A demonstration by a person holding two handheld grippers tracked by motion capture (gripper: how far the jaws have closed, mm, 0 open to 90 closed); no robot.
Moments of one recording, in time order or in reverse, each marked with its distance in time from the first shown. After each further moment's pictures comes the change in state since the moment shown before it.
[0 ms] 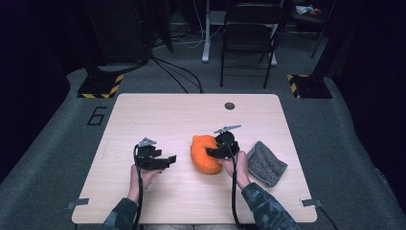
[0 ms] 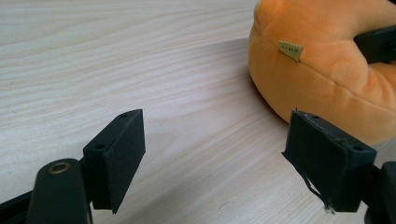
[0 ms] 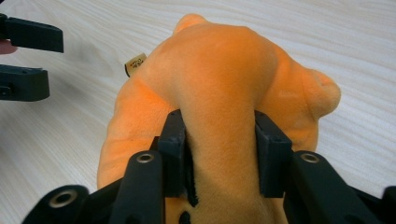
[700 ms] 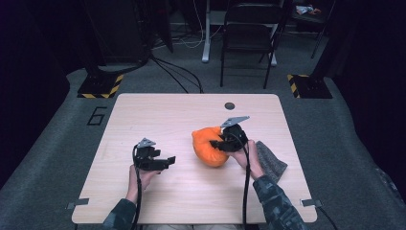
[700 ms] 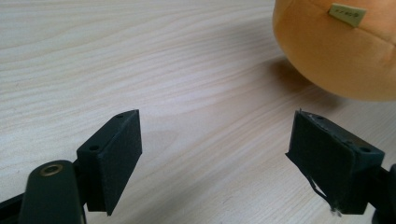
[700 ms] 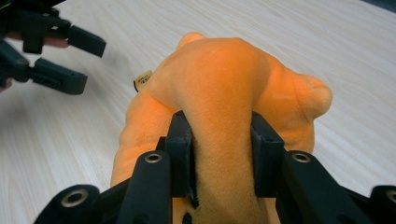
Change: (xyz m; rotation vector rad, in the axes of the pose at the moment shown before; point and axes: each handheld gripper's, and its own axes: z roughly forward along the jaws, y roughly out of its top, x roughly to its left) left arm 0.001 -0.003 -0.003 0.006 -0.005 0.035; right arm -0.020 0.021 -0.032 -0.070 0.111 -0.267
